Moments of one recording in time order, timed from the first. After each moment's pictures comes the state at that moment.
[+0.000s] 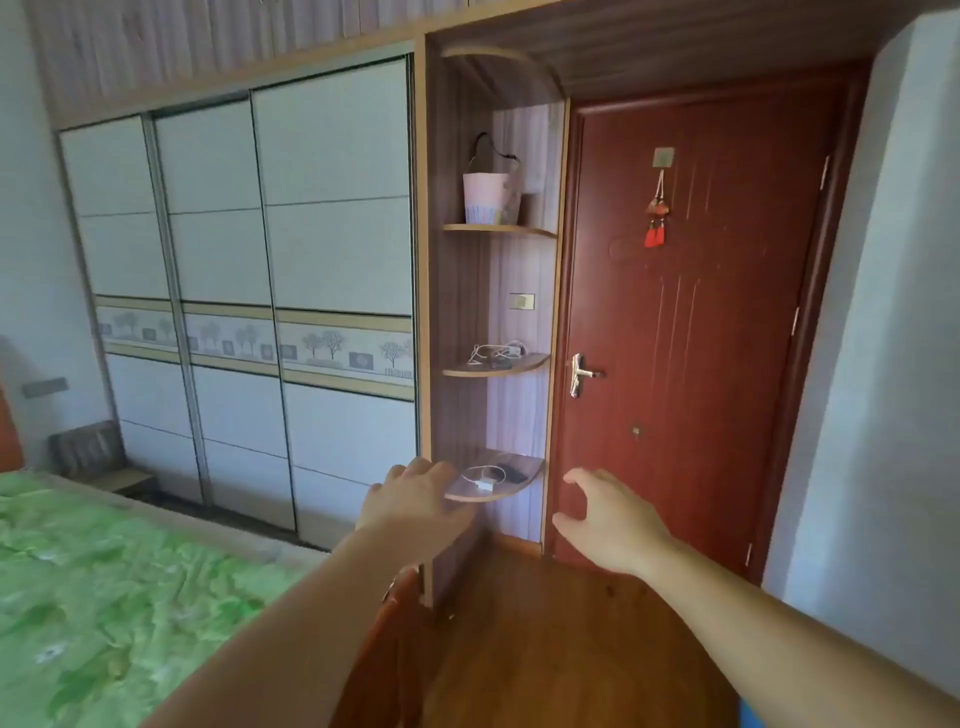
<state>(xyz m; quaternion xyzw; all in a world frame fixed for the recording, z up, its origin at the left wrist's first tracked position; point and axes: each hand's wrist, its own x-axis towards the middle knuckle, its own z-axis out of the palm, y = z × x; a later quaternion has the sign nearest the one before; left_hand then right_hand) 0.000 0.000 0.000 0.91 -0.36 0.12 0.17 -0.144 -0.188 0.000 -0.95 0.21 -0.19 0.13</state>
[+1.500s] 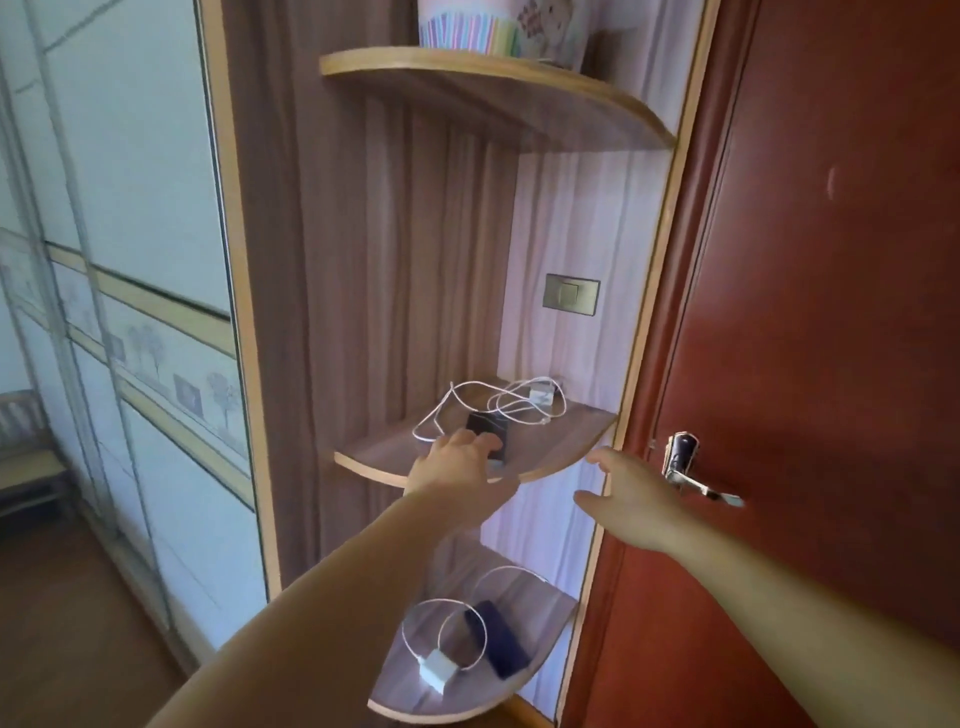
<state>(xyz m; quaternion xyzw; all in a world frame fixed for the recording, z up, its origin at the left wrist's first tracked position) 0.659 -0.658 -0.019 0.93 -0.28 0.07 0.23 0.568 -0.859 -0.020 -0.96 0.13 -0.14 0.20</state>
